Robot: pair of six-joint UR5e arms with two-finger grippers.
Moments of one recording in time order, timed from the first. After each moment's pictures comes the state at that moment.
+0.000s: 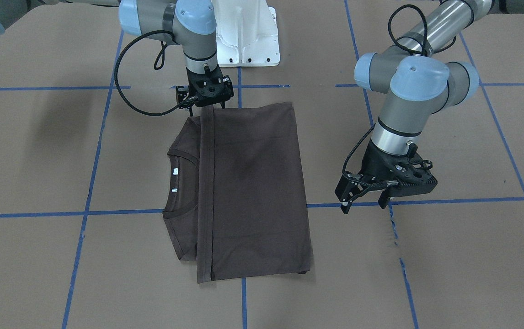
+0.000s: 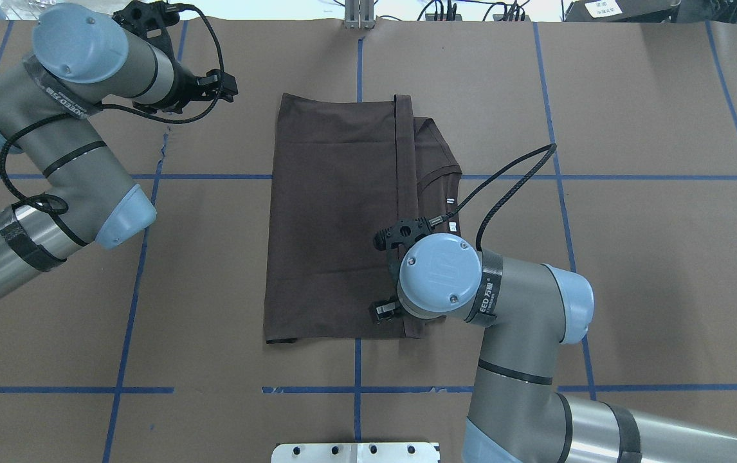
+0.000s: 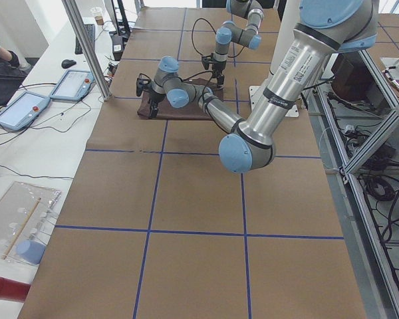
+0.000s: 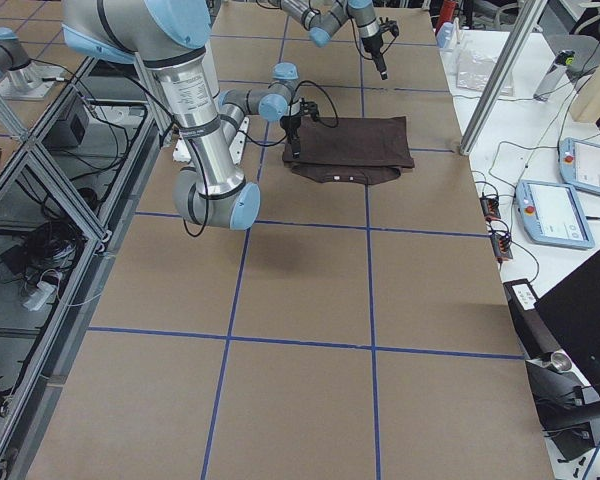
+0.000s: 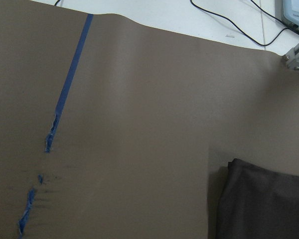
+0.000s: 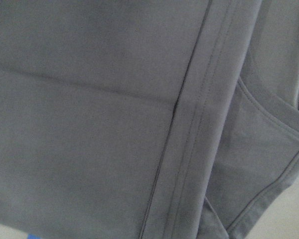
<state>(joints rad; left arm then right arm) -0.85 -2.14 -1.55 -1.98 -1.81 -1.21 0.32 -0.98 1.79 -1.67 1.71 1.02</state>
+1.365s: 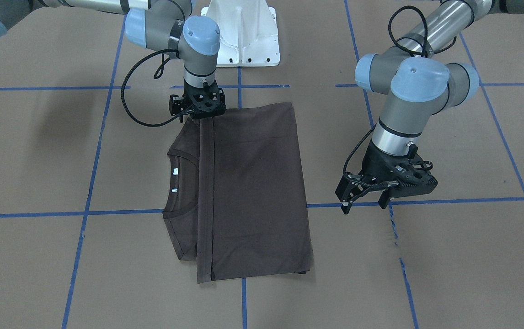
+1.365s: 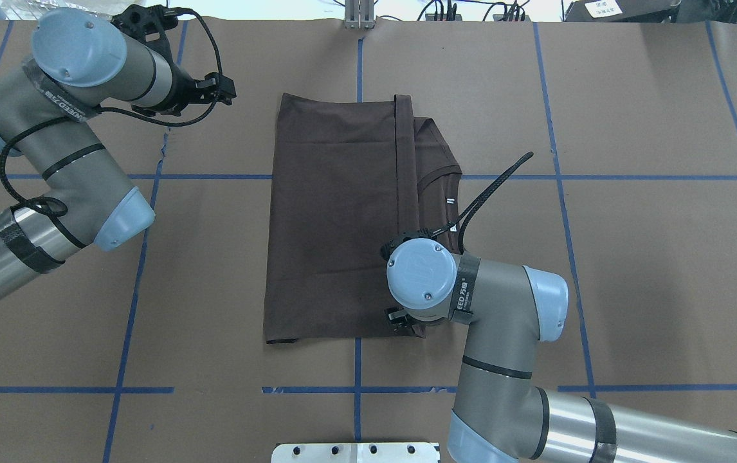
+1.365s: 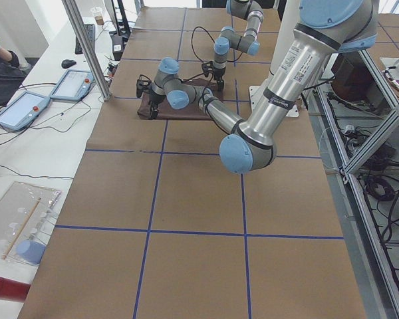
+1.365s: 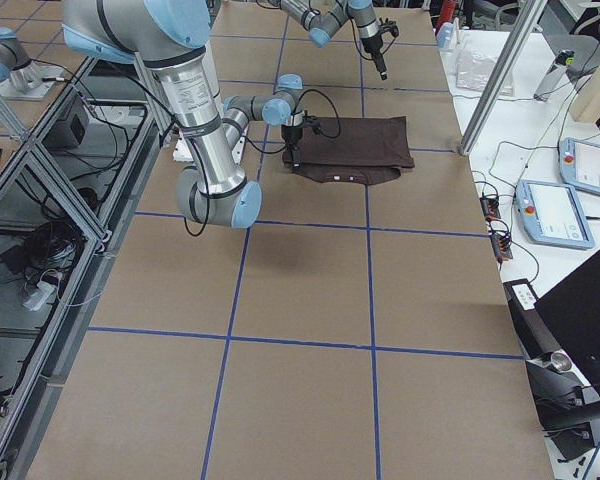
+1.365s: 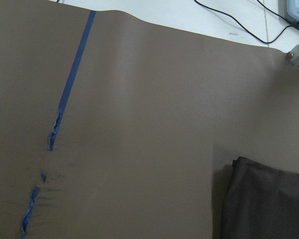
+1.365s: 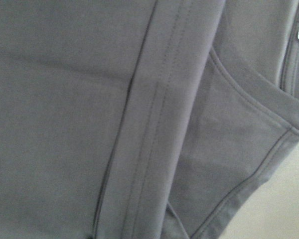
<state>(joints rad) -0.85 -2.13 -1.55 -1.98 -1.81 -1.21 0.34 -0.98 1.73 -1.76 1.72 0.99</state>
